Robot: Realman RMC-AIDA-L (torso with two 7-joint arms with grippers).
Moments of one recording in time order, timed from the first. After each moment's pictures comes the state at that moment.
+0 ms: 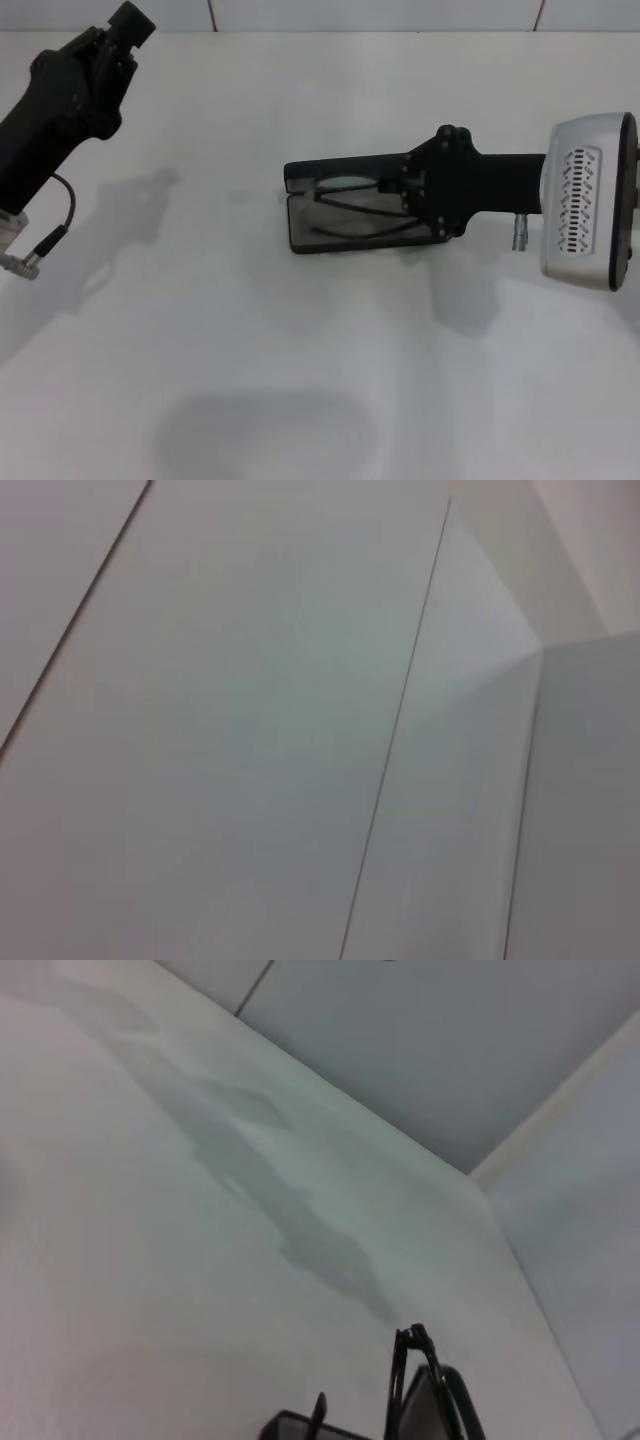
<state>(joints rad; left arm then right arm) -0.37 -2.03 1.01 0.23 0.87 1.77 -0.96 0.53 2.03 -1.65 -0.94 -1.54 -0.88 0.83</state>
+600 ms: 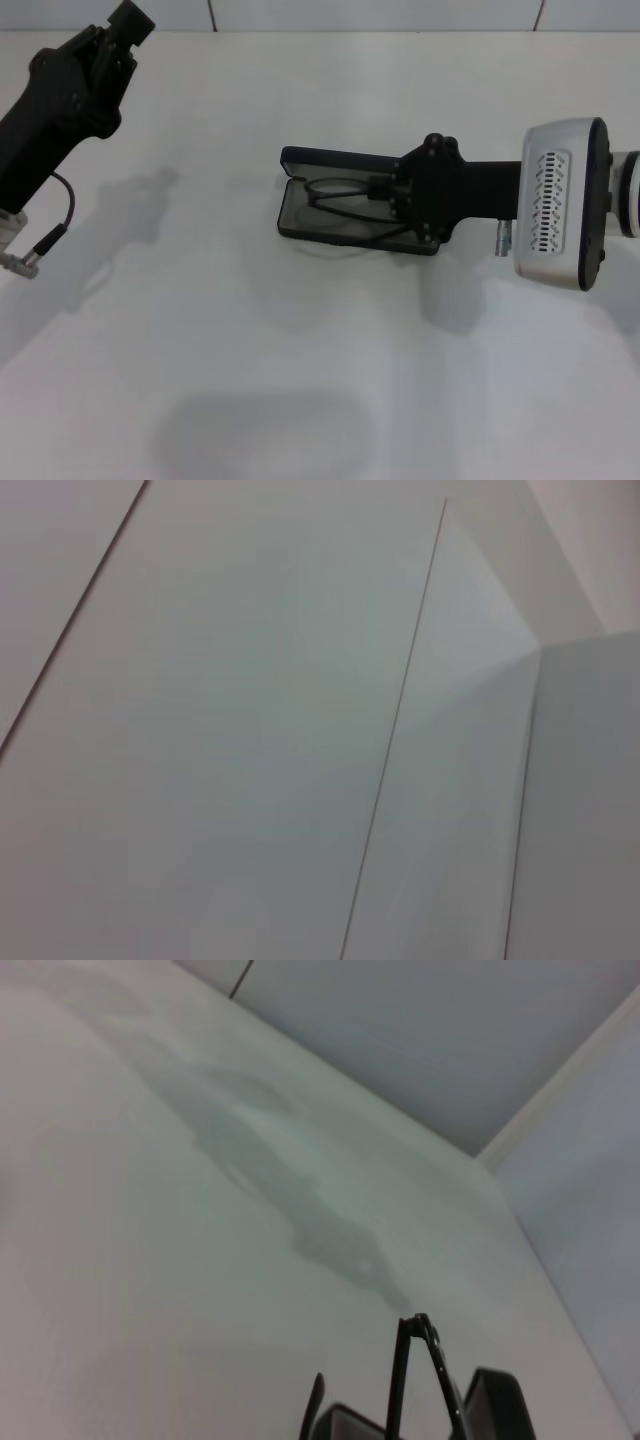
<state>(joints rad) -0.38 -2.03 1.01 0.24 0.87 1.77 -0.95 0.57 2.03 -1.72 -0.86 -1.47 -0.81 0.83</state>
